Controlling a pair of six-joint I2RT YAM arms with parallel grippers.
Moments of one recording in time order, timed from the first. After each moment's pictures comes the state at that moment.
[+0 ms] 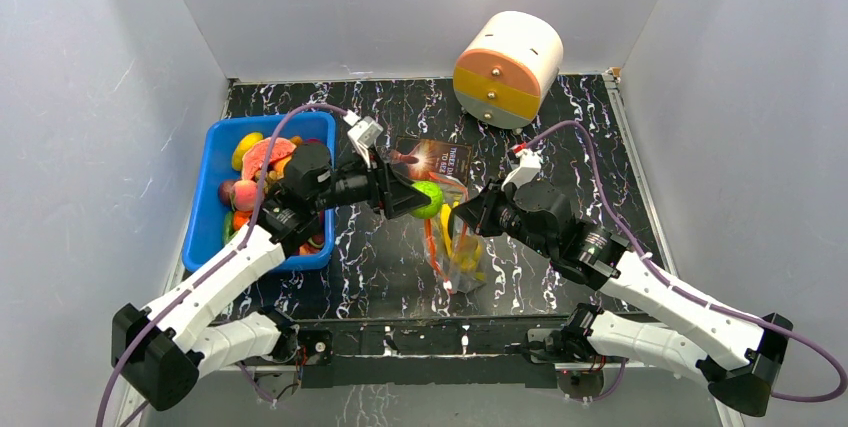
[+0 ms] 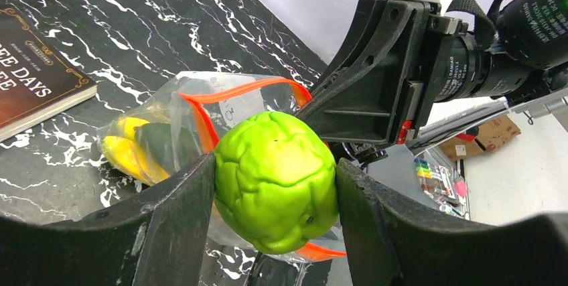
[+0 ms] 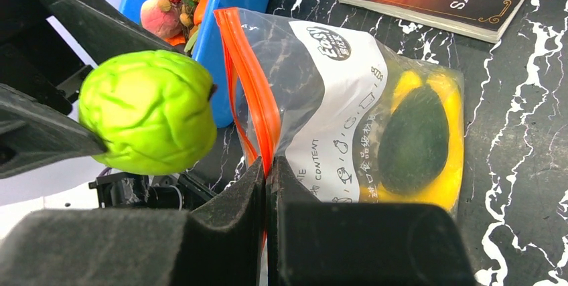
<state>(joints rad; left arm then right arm) -0.61 1.04 0.86 0.00 0.61 -0.52 0.89 0.85 0.83 -0.34 0.17 0.74</state>
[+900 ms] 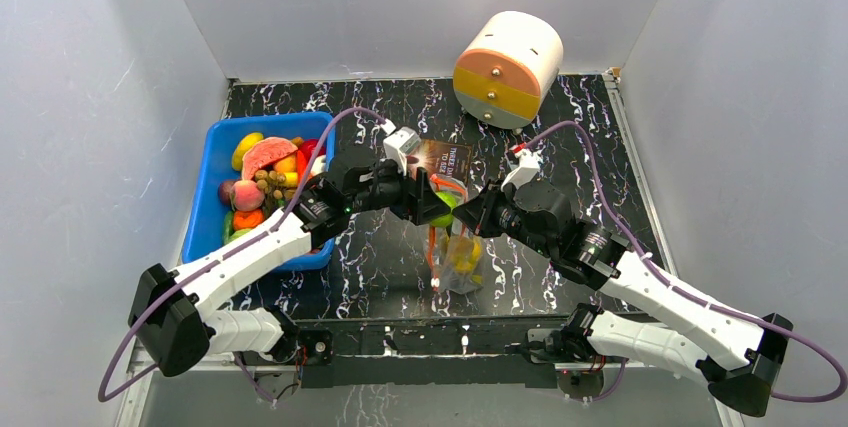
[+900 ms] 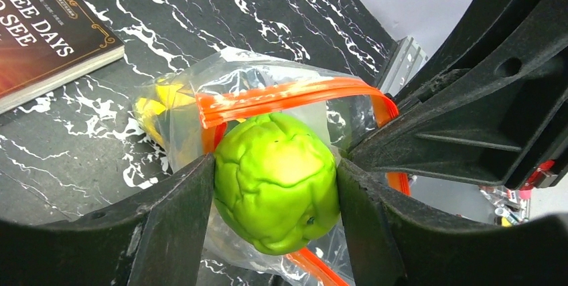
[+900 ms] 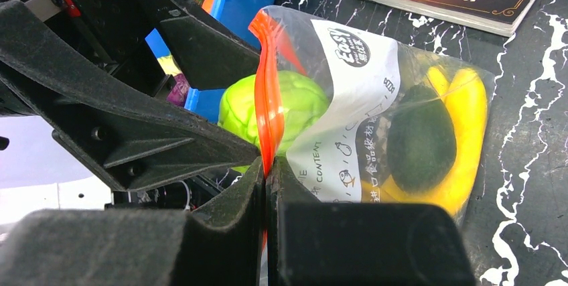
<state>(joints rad) -0.77 1.22 0.93 -0.09 0.38 -0.42 0.89 0.85 0.83 -0.34 0.15 0.76</state>
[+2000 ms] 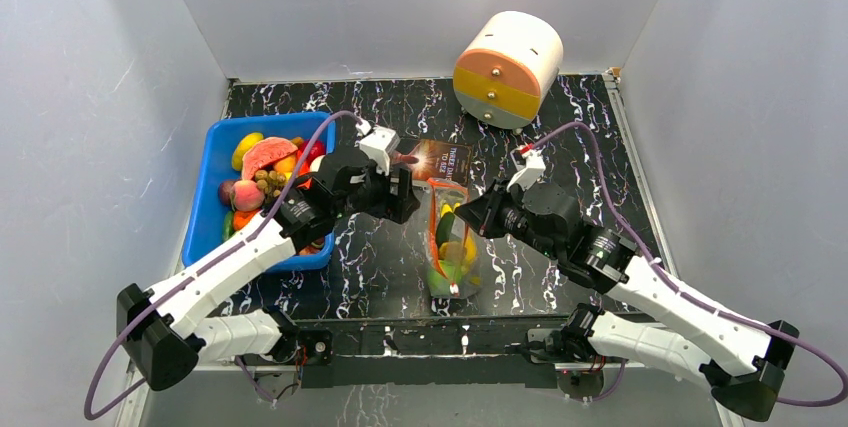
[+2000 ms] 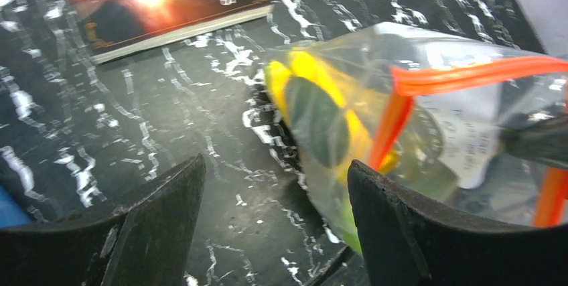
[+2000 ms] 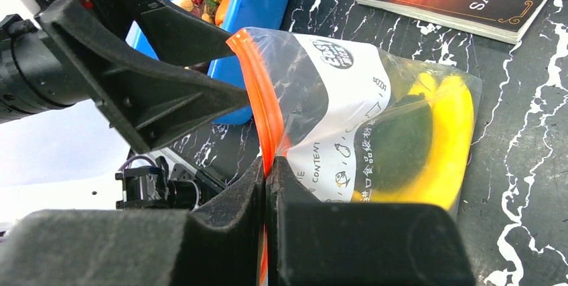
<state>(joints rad) -0.77 1.14 1.01 -0.43 0.06 -0.34 0.89 0.81 0.83 -0.34 0.14 0.76</state>
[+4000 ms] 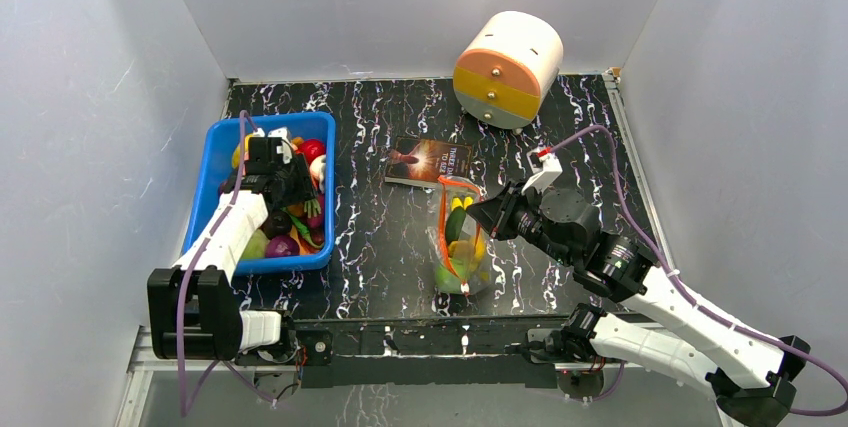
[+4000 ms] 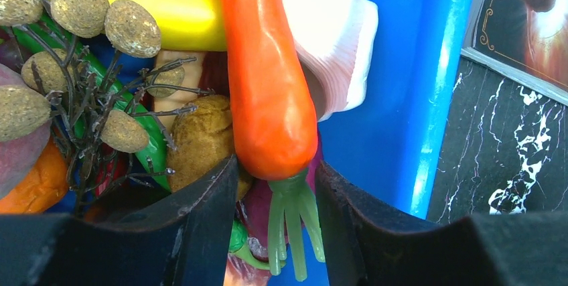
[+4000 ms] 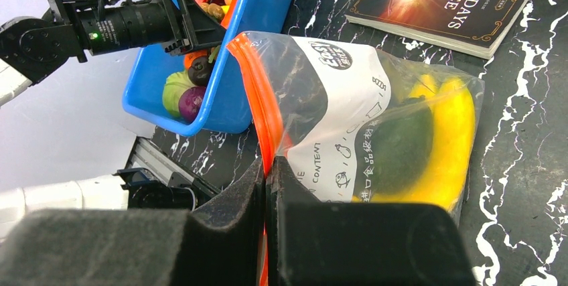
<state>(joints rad) -0.03 1.28 0.86 -0.49 0.06 -0.28 0.89 0.71 0.82 -0.38 0.18 0.73</state>
